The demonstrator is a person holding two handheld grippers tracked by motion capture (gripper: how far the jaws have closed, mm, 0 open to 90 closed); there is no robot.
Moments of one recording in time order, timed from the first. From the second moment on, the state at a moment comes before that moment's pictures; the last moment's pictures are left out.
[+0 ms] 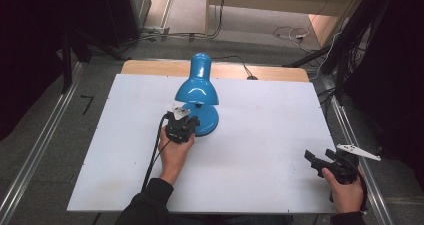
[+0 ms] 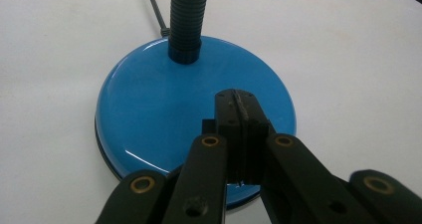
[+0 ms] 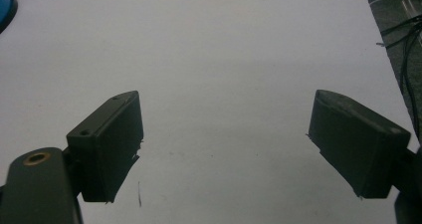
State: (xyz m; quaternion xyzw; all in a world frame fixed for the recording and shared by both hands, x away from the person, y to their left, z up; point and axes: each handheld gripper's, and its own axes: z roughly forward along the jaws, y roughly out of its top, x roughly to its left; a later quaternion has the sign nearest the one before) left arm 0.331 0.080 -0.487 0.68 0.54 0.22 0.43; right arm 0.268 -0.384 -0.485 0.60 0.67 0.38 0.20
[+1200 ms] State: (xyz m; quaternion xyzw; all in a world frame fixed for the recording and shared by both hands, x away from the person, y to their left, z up) left arm 0.340 0.072 -0.498 0.70 0.54 0.23 0.41; right arm 0.268 -0.384 -0.485 0.60 0.67 0.38 0.20
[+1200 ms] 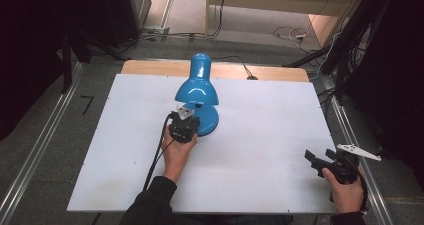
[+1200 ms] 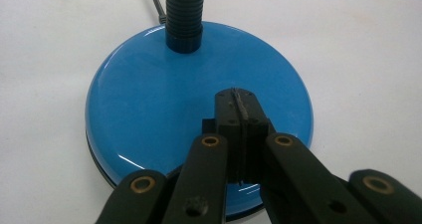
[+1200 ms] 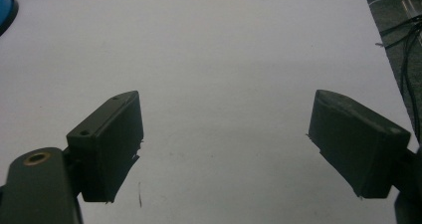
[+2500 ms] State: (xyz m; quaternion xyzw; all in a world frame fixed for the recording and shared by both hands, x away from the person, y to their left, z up) left arm 0.336 0.069 -0.499 0.71 0.53 0.25 0.40; right arm 0.268 -0.384 -0.485 0.60 0.67 0.38 0.20
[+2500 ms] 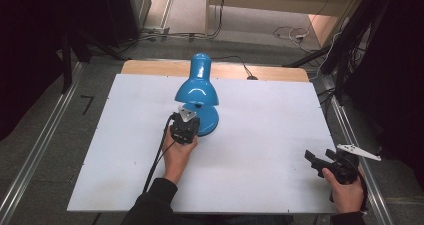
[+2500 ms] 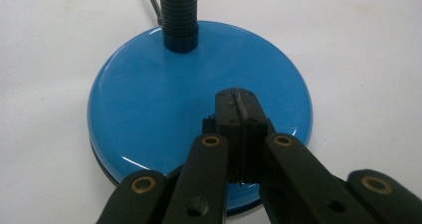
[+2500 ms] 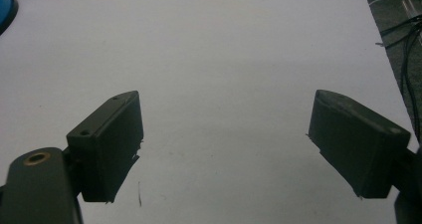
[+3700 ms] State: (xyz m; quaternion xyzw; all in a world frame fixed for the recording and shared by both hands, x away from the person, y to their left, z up) left arm 0.319 0.075 -0.481 0.70 0.50 0.23 0.45; right arm 0.269 -0.385 -0.486 0.60 0.68 0.38 0.20
